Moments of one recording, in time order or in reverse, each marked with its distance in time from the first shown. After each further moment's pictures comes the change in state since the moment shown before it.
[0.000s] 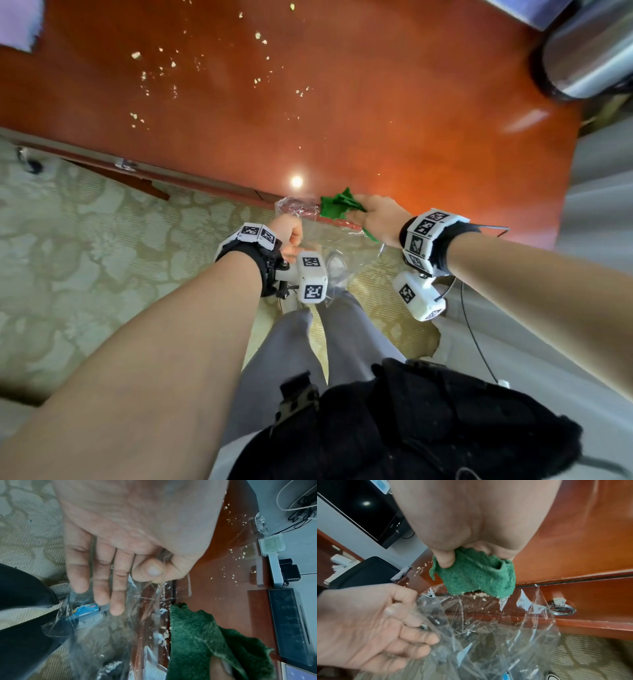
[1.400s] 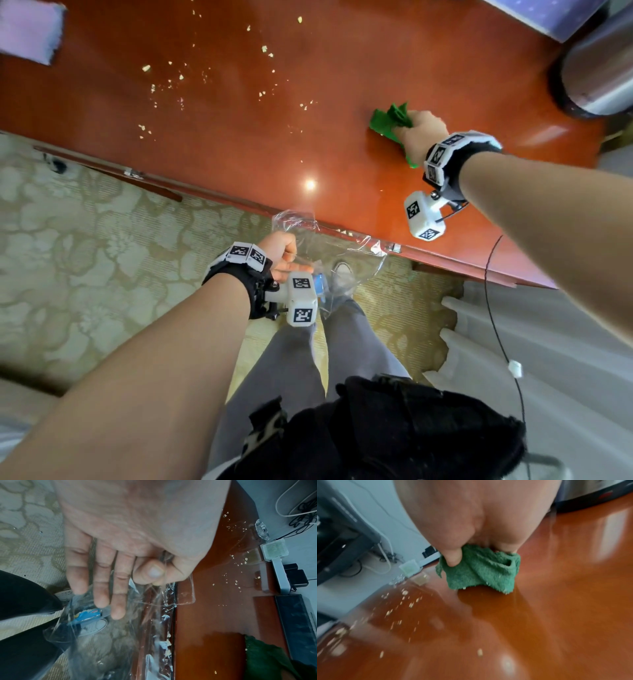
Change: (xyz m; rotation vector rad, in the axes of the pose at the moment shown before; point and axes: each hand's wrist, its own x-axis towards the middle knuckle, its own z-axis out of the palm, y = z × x) left_hand -0.037 0.005 -0.001 0.073 0.051 0.010; right_hand 0.086 0.000 -0.121 0.010 0.475 0.088
